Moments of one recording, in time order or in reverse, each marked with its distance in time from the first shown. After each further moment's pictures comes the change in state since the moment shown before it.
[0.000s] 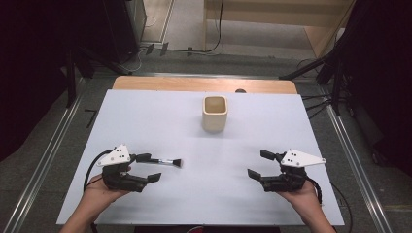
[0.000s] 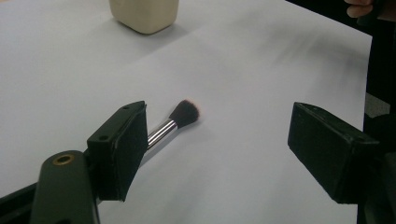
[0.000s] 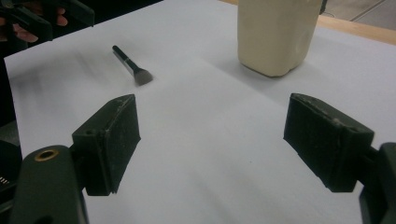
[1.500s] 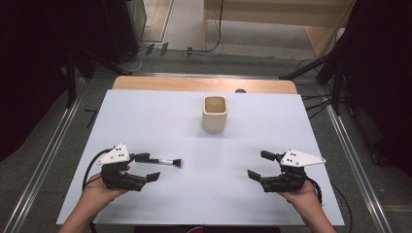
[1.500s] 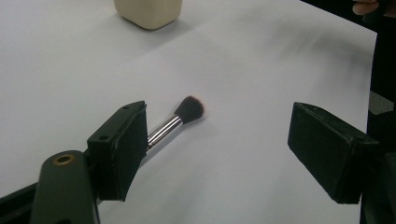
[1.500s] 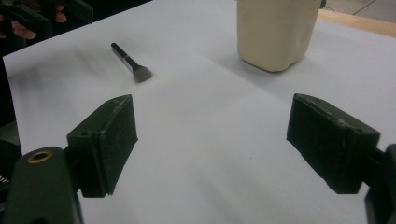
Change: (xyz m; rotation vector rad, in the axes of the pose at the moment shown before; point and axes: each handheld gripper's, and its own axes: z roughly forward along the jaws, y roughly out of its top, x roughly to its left) left arm 0.004 0.001 -0.002 0.018 0.006 -0.008; right arm -0.001 -0.001 0.001 0.013 -0.002 0.019
